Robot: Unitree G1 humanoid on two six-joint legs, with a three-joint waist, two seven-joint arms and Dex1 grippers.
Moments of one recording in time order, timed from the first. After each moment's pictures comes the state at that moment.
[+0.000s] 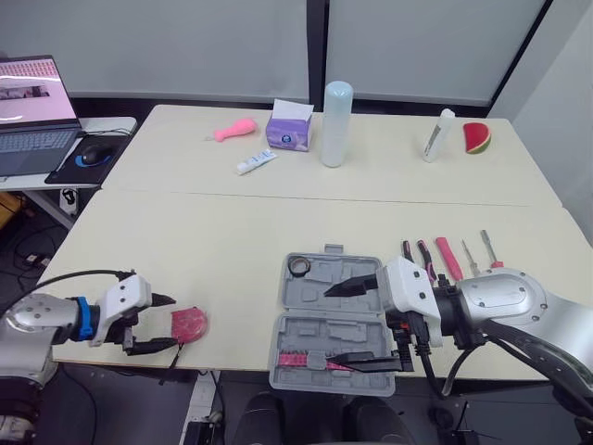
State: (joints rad) left arm -0.14 0.95 0.06 0.54 -0.15 -0.19 -1.39; right arm -0.37 -0.81 0.23 -0.82 0.72 0.84 0.83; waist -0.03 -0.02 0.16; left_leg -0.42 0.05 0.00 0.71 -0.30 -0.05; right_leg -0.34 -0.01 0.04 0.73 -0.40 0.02
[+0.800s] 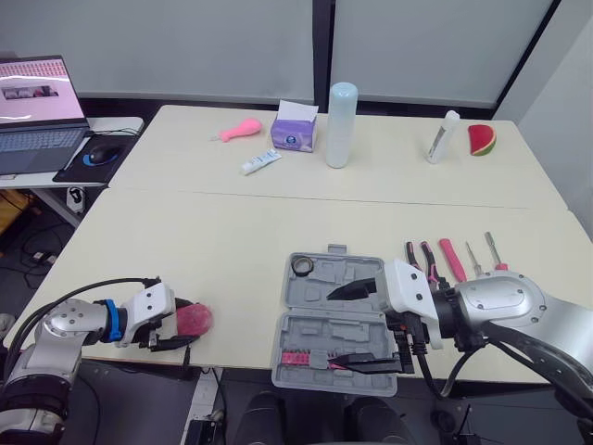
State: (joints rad) left arm -0.19 0.88 0.01 0.61 -0.07 -0.33 -1.30; right arm -0.36 -0.83 0.23 -0.82 0.72 0.86 0.83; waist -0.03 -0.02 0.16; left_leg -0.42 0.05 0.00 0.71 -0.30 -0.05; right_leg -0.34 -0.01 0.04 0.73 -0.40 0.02
